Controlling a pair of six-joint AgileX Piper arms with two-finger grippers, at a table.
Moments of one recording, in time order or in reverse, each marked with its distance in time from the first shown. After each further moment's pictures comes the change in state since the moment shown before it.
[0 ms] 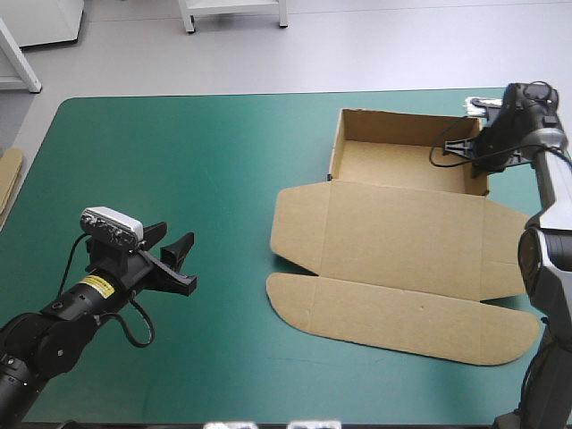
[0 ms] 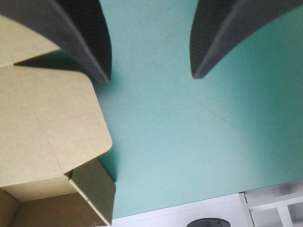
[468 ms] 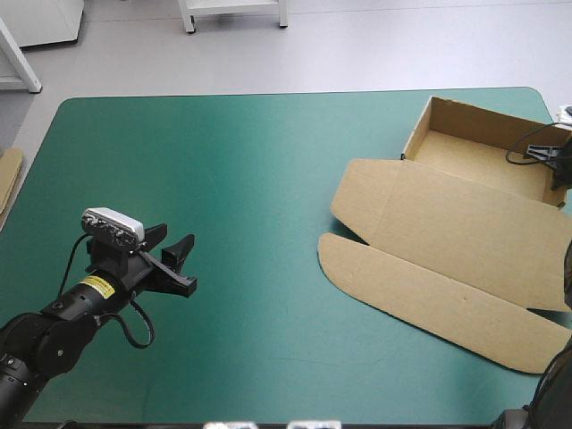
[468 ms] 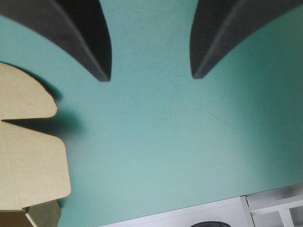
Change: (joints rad) left arm 0.000 0.000 0.000 0.000 0.013 0.000; right arm -0.293 0.000 0.000 -0.028 0.000 -0.007
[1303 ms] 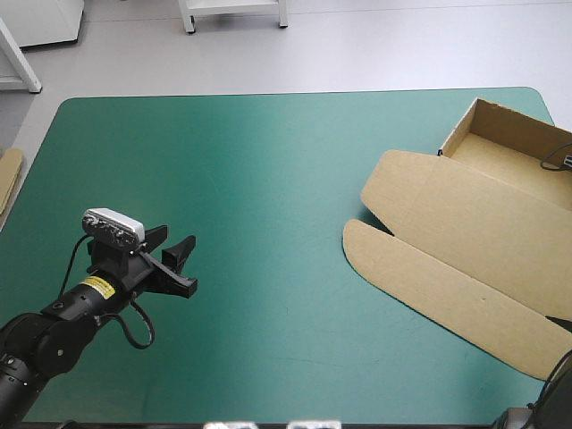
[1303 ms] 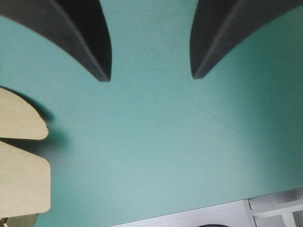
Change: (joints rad) left arm 0.000 0.000 0.000 -0.012 0.009 0.000; right arm -0.125 0.041 -0.011 -0.013 0.007 0.000
